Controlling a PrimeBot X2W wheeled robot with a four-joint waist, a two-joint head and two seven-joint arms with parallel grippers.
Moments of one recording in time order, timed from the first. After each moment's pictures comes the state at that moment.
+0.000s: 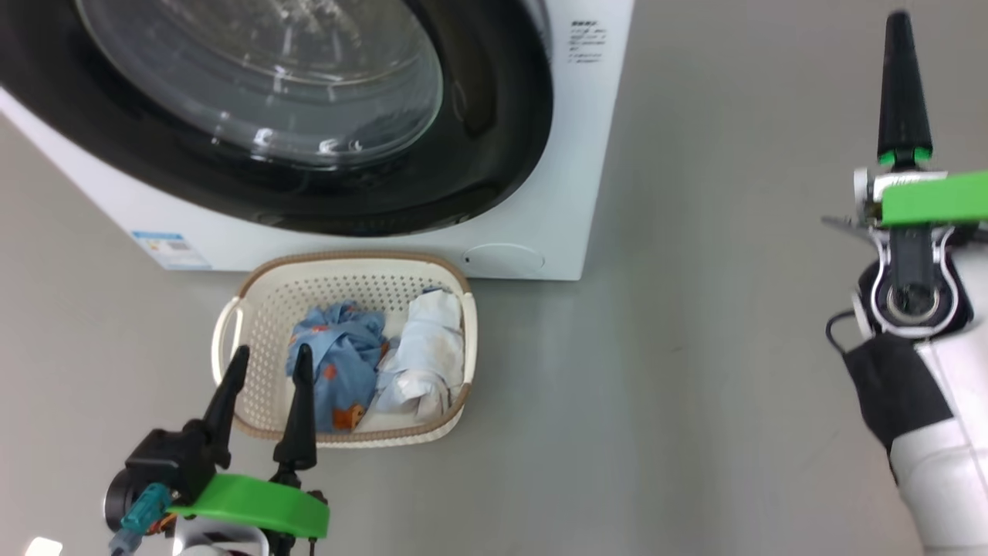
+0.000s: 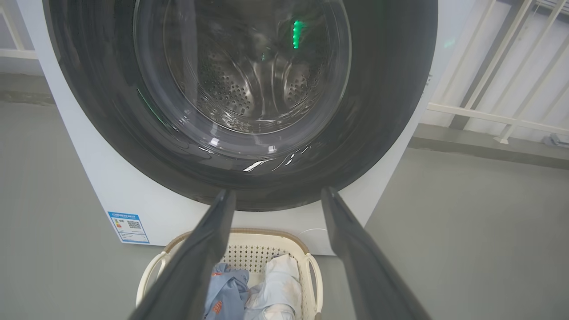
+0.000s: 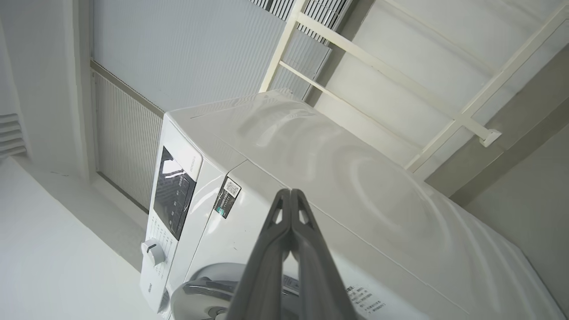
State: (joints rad) left arm -0.13 0.04 -0.10 0.17 -0.28 -0.13 -0.26; right arm -0.68 -0.24 0.11 0.30 1.29 0.13 -0.26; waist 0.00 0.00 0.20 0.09
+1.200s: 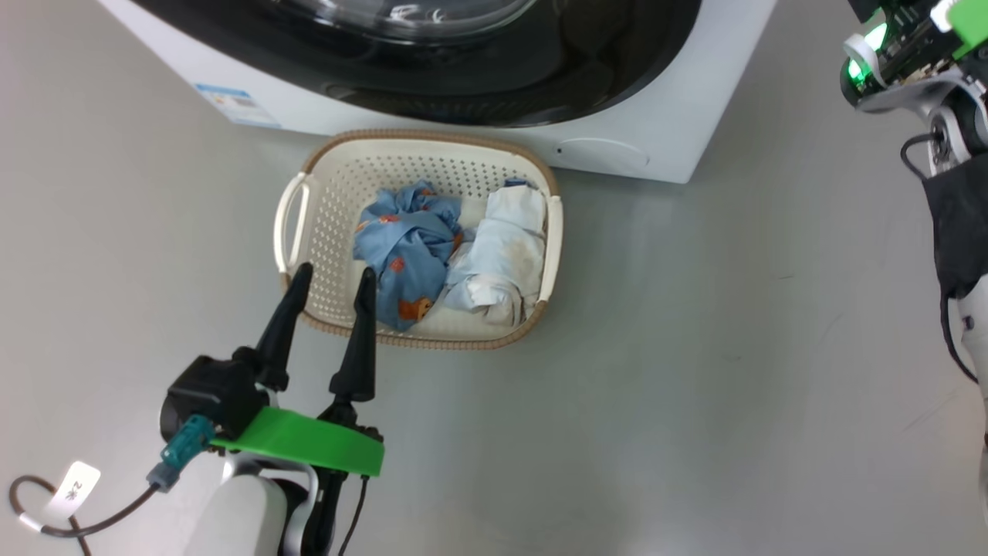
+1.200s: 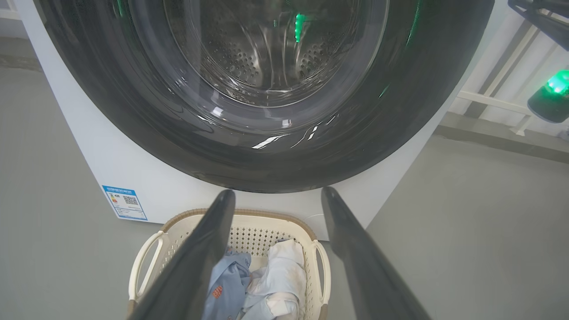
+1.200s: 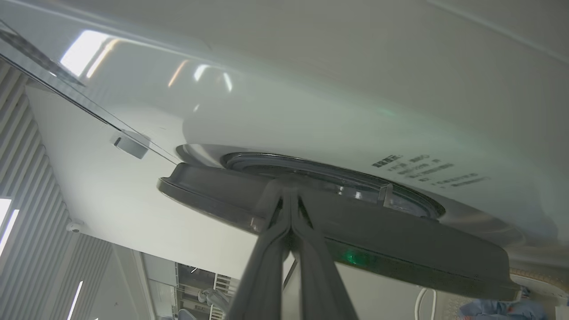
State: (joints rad) left arm -0.29 0.03 -0.25 0.14 -0.36 -0.10 -0.26; right arm -1.06 -0.32 0.16 0.53 1.67 0.13 0.47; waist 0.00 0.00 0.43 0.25
